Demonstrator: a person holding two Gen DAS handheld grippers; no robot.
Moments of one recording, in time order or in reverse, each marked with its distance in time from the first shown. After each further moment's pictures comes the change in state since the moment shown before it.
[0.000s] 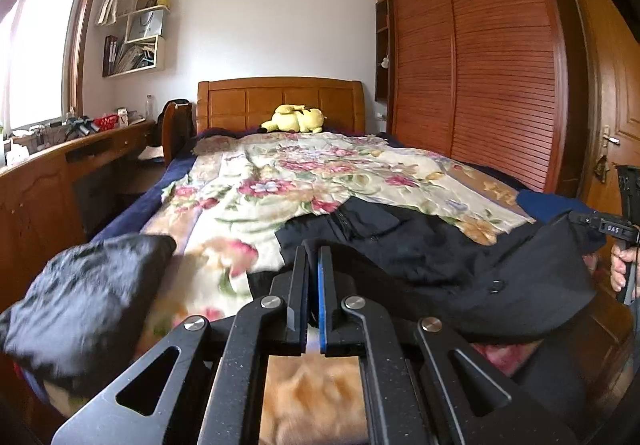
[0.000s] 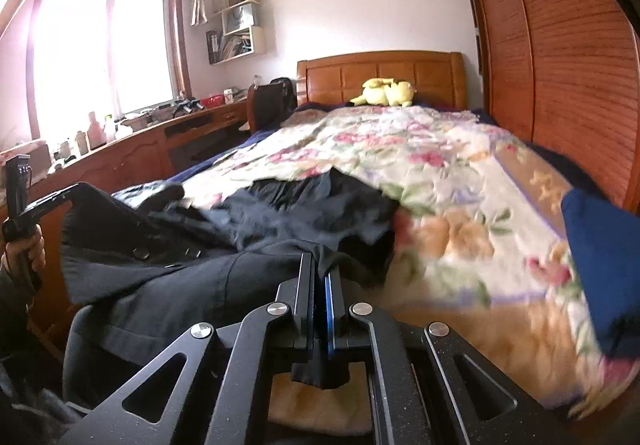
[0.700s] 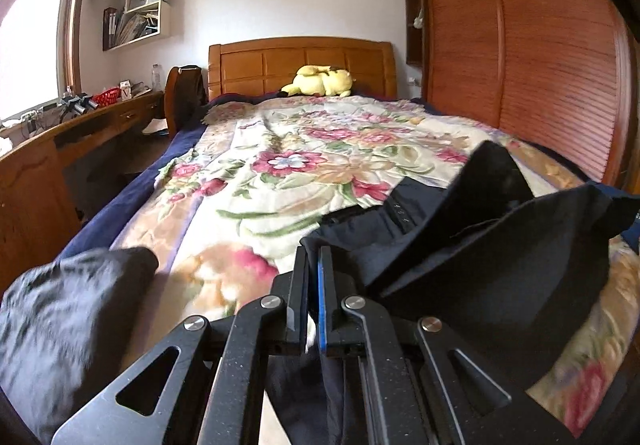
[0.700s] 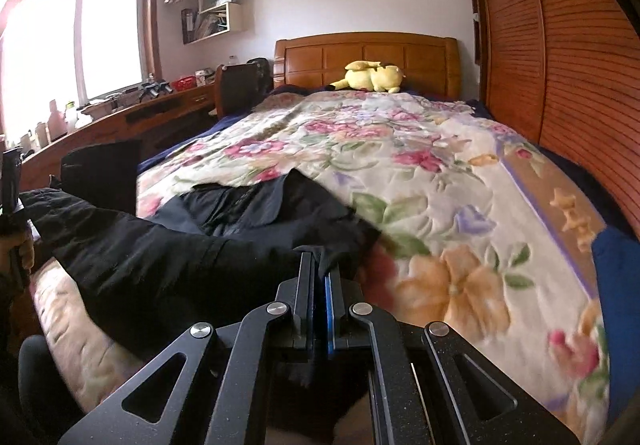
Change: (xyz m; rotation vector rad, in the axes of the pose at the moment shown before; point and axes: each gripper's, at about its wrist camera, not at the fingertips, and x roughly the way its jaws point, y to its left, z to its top) left arm 0.200 0.036 0.023 -0.001 0.138 0.098; right arm 0.180 -0.039 0.062 -0.015 0.087 -0.065
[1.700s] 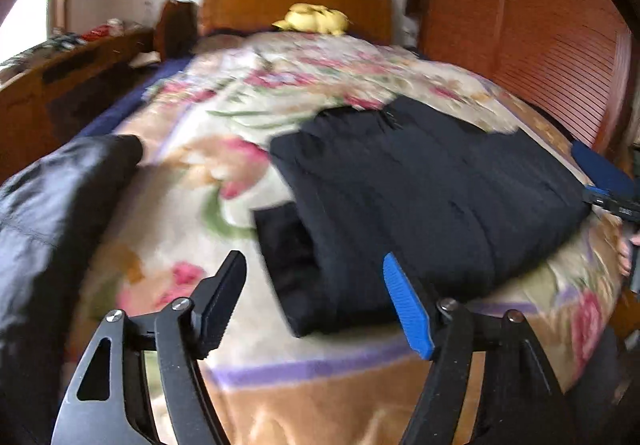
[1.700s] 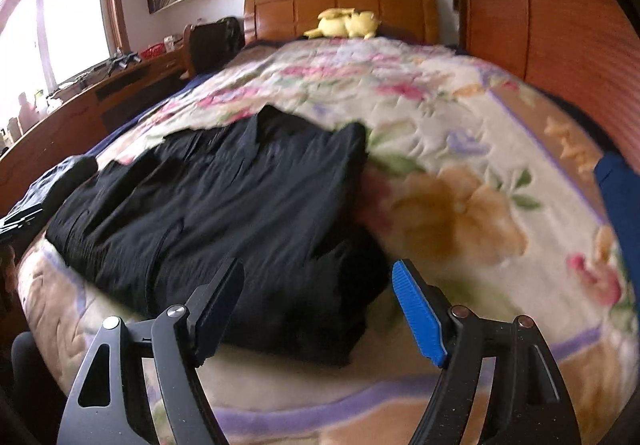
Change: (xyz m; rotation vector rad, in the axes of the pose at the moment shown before) left arm -0.018 0.007 -0.089 -0.051 0.213 -0.105; right arm 0.031 0.021 -0.059 0.092 0.182 -0.028
